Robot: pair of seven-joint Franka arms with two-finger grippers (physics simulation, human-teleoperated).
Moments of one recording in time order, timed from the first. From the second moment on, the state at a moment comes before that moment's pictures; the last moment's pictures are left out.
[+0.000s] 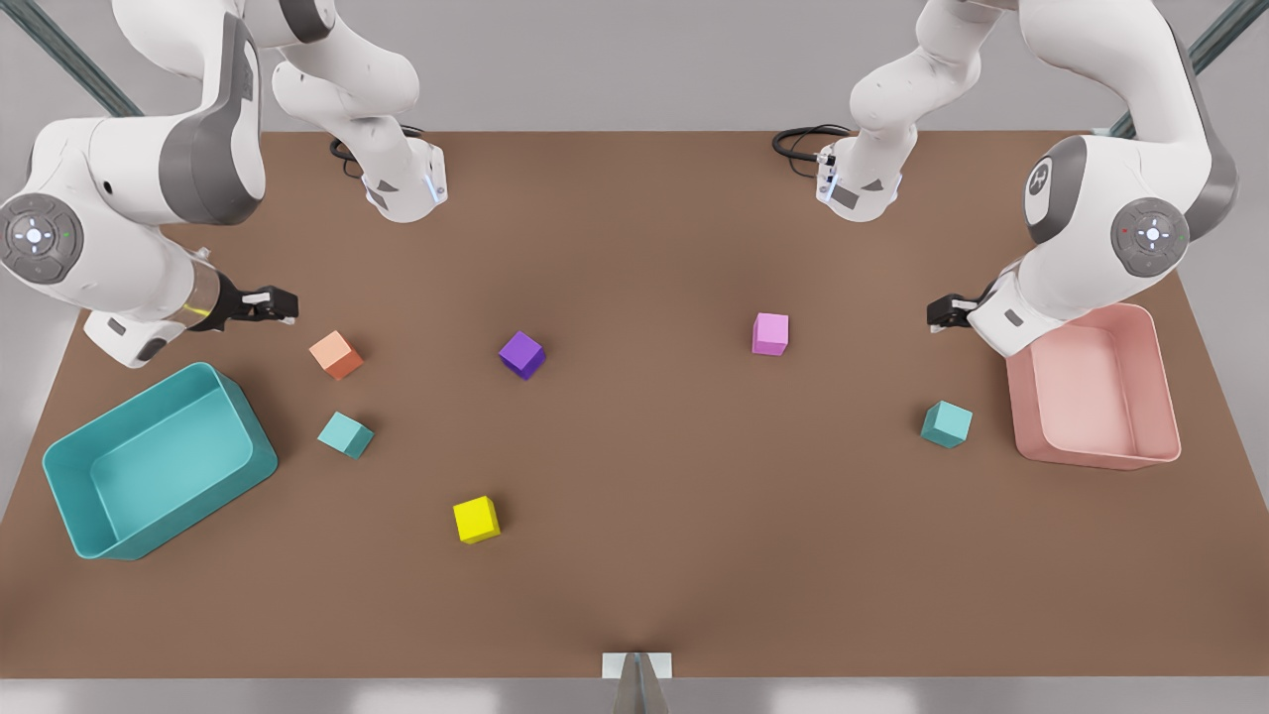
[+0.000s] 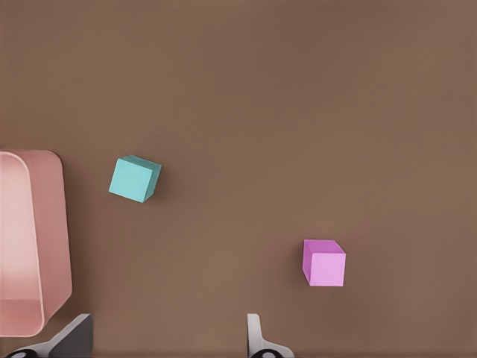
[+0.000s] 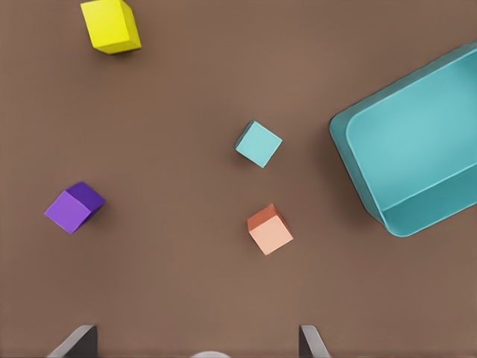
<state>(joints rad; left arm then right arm) 0.49 0.08 -0.61 -1.62 0.03 1.51 -0.04 0.09 0.23 -0.01 -1.25 -0.04 1.22 -0.06</state>
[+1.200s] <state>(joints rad) 0.51 0.09 -0.61 -1.63 0.03 1.50 -0.04 0.00 0.50 -0.07 -1.83 0.10 2.13 0.33</state>
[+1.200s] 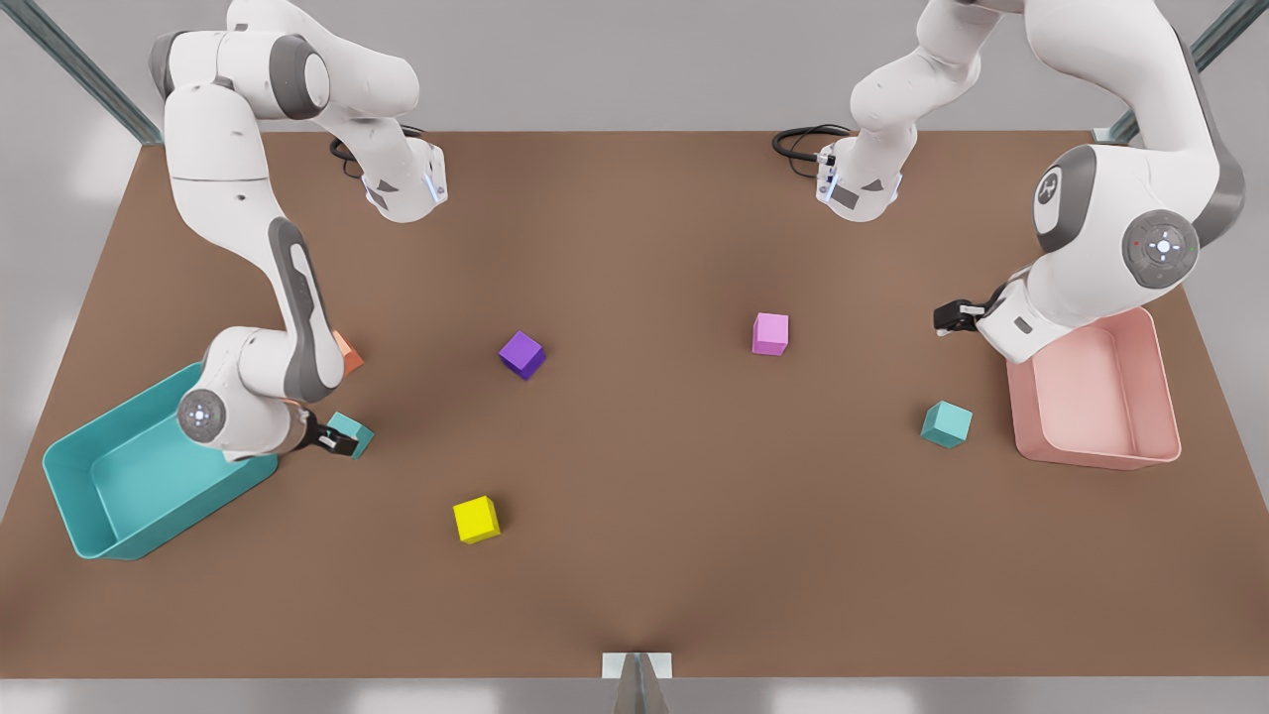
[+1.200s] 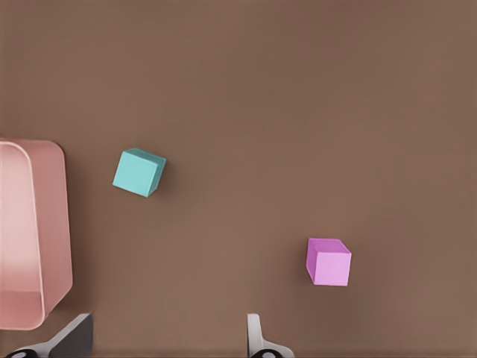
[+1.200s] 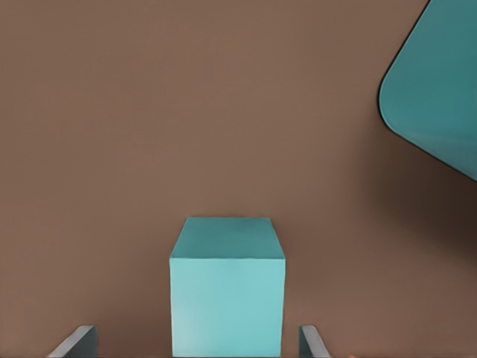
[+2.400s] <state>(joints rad) 0.51 0.11 -0.61 -1.62 0.03 1.45 -0.04 -0.02 0.64 -0.06 -1.80 0.17 2.15 0.25</state>
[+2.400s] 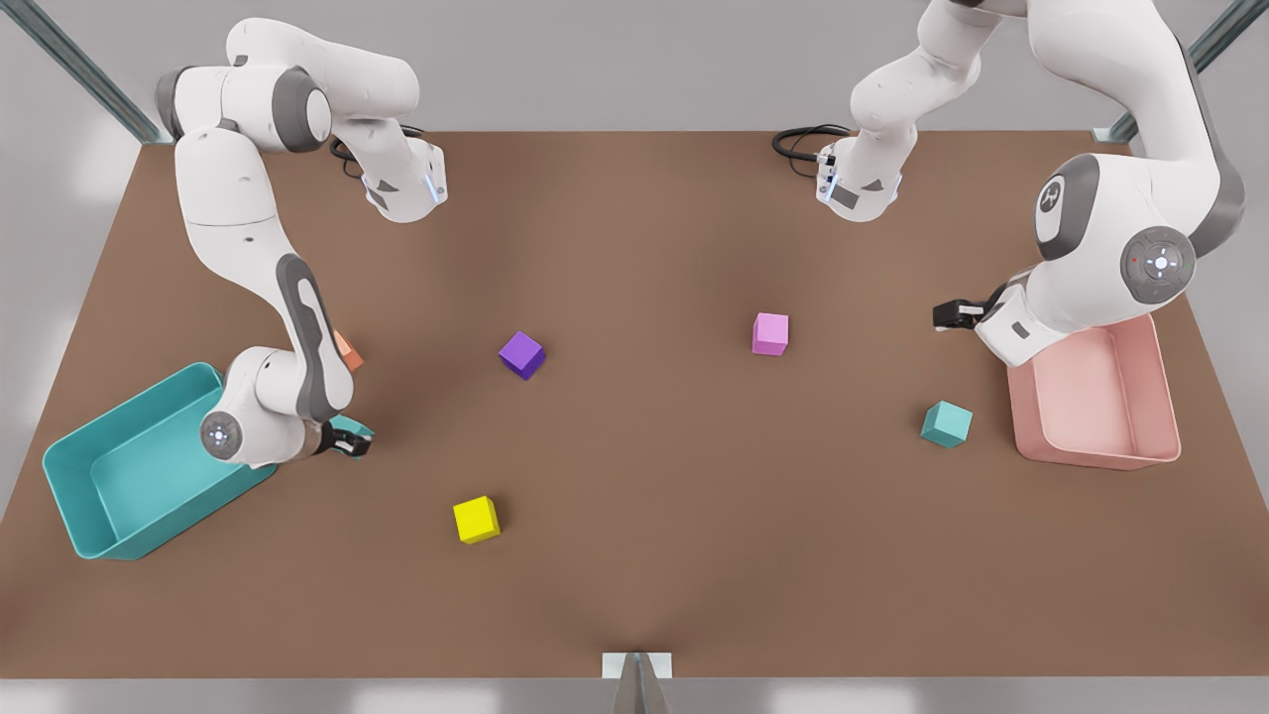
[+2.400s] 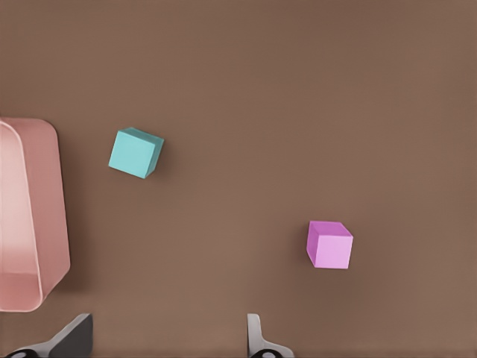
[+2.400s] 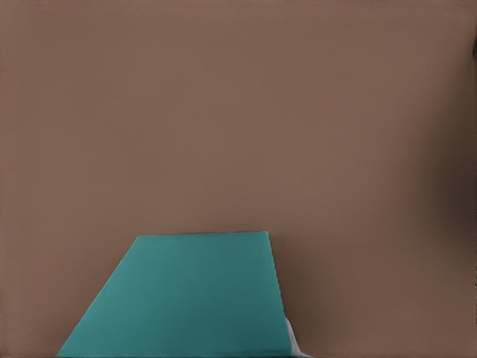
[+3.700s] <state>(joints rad) -0.16 0.39 0.32 -1.93 -0.02 1.97 0.32 0.62 0.93 0.07 -1.06 0.27 2.28 1.19</state>
